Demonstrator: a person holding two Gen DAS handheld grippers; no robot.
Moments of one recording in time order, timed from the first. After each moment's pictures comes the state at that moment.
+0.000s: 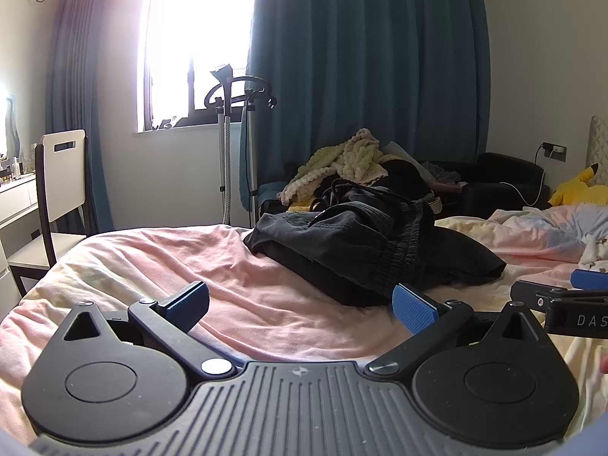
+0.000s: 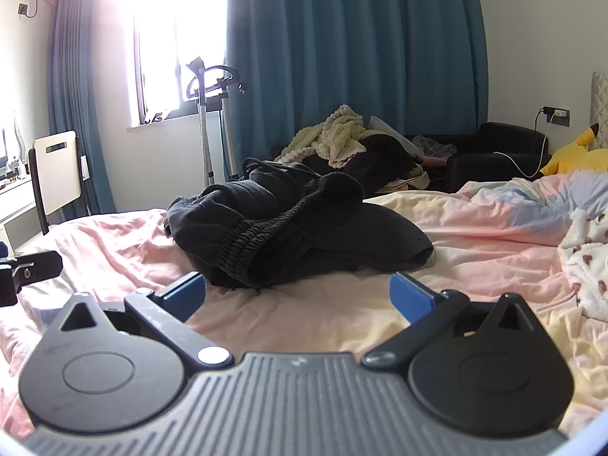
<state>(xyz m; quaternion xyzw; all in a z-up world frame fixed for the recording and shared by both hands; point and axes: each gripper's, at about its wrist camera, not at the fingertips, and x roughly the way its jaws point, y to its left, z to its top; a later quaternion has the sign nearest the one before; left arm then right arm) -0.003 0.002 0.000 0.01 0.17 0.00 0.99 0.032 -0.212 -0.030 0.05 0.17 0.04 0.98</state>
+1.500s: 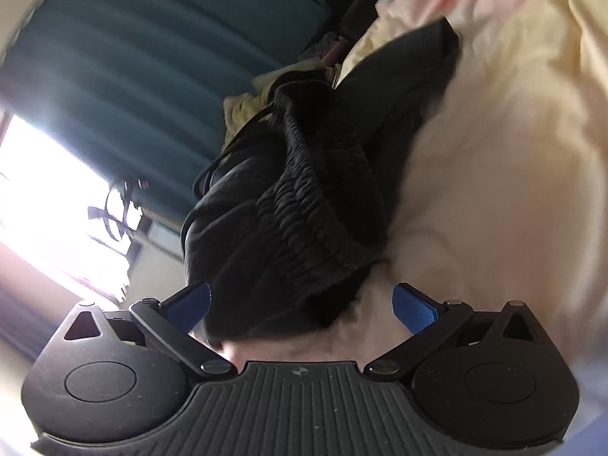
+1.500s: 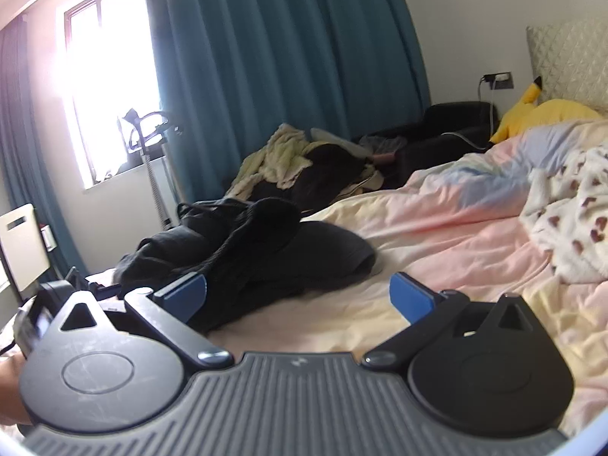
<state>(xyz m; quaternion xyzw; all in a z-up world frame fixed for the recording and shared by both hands) 0.172 -0.143 -0.132 0.52 0.15 -0.06 0.84 0.049 -0.284 -0.038 0.16 0.14 -0.03 0.98</state>
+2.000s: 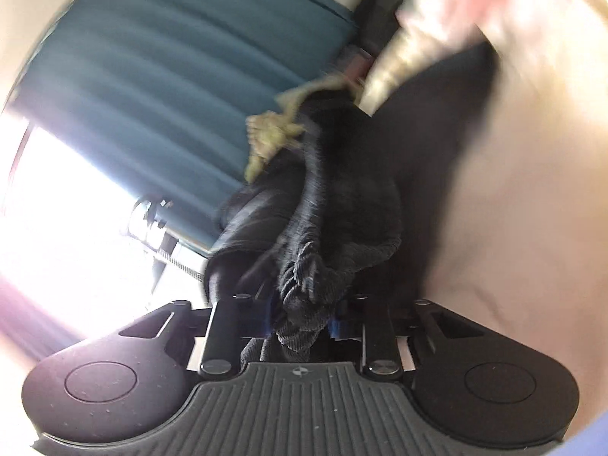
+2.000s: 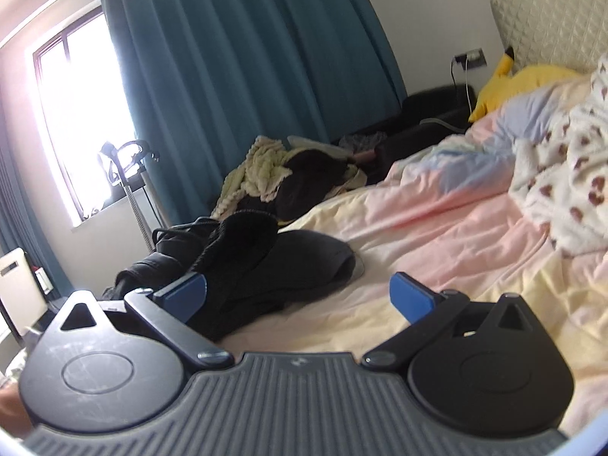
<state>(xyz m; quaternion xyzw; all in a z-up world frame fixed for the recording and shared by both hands) 0.188 -0.137 -0.094 0.46 0.12 -0.03 0.88 0.062 -0.313 -0.059 0.21 0.12 -0.06 0.97</state>
